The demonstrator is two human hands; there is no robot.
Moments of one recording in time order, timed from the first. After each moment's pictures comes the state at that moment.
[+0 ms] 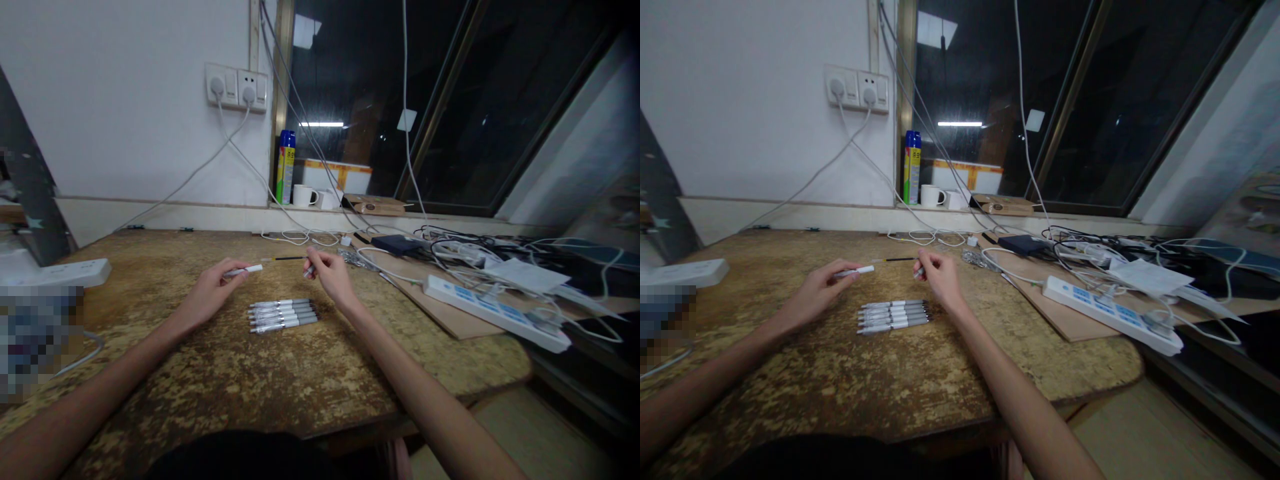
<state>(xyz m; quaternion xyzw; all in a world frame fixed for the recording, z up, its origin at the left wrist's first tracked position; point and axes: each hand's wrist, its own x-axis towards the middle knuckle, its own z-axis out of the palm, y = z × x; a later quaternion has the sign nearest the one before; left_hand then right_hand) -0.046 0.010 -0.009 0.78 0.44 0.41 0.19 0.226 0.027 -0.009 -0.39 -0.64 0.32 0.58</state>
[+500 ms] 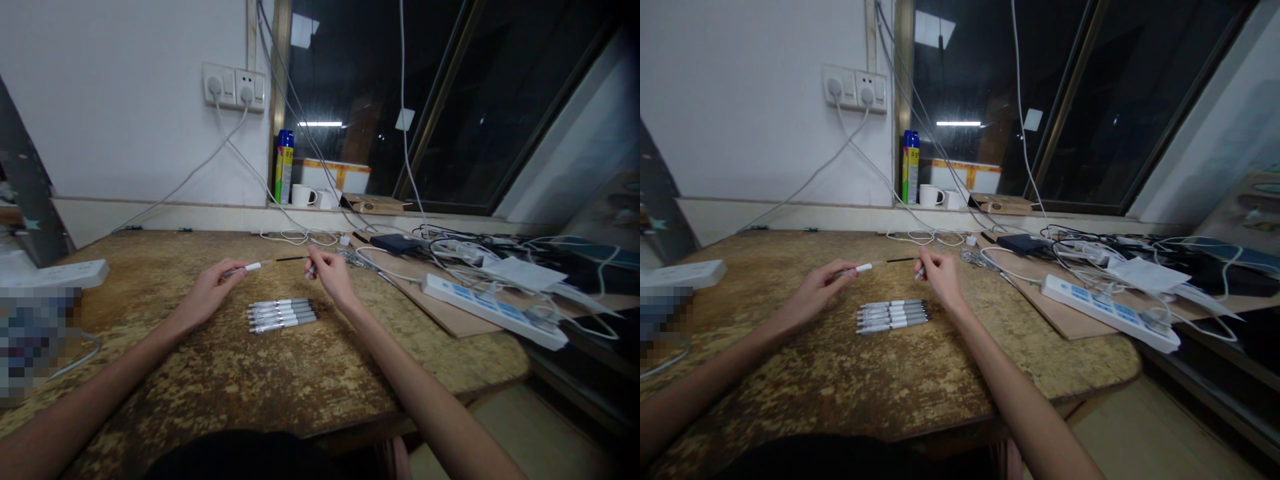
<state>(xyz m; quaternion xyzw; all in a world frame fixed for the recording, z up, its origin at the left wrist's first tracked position) -0.046 0.011 -0.007 0.78 0.43 0.41 0.18 0.227 0.028 -0.009 -0.39 -0.62 0.32 0.59</state>
